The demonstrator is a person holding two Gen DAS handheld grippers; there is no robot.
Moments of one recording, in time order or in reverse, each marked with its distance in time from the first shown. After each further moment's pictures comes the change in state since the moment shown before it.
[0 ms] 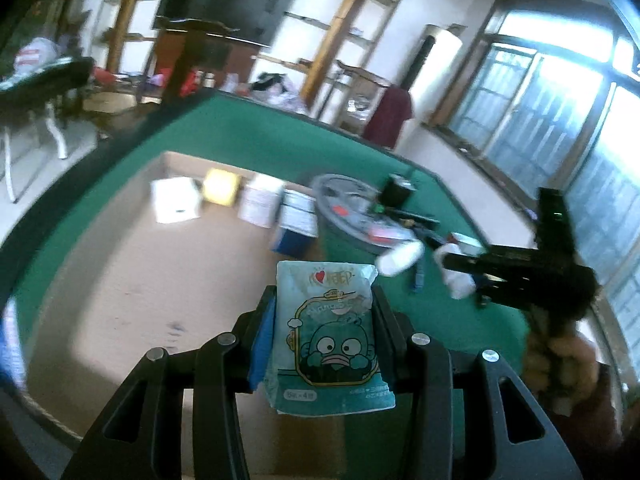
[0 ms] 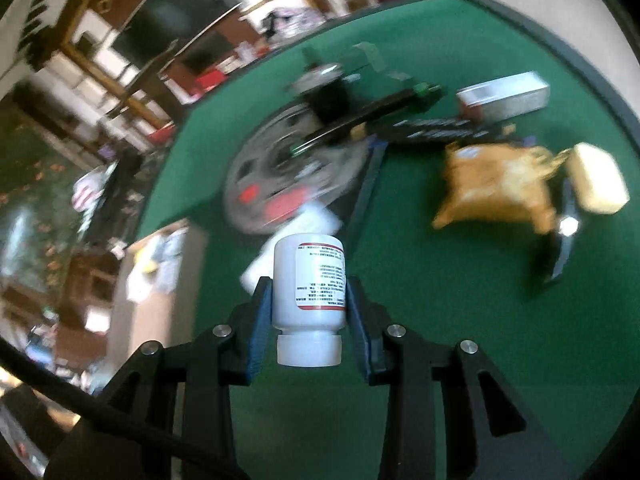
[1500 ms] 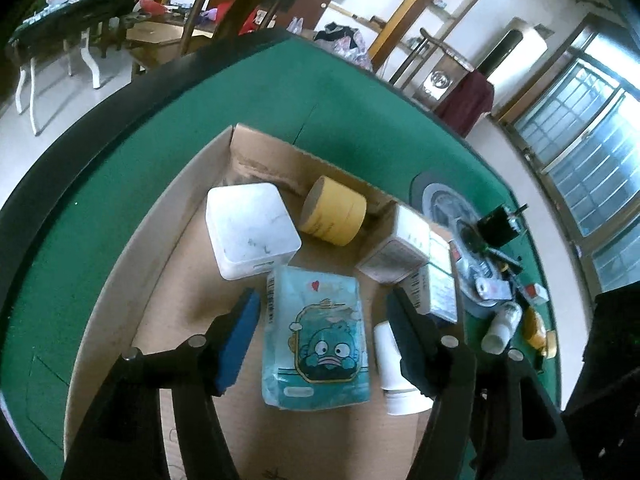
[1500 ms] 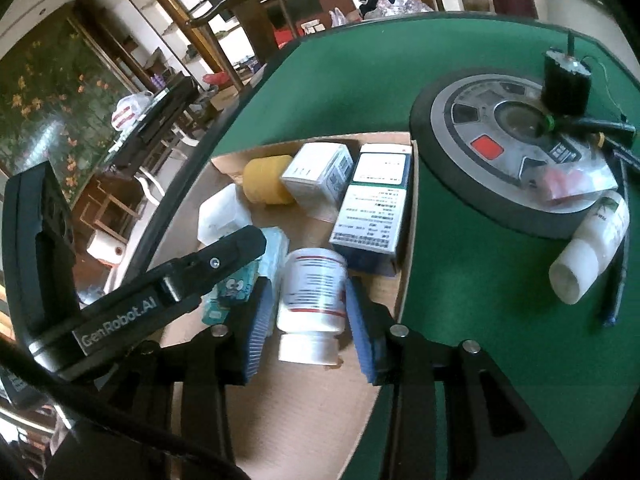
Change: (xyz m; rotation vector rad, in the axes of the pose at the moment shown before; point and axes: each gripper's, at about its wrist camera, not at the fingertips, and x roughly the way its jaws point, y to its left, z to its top) left arm 0.097 0.105 0.064 -0.204 0.179 0.080; right arm 0.110 0.142 -0.040 -0.251 0.043 0.044
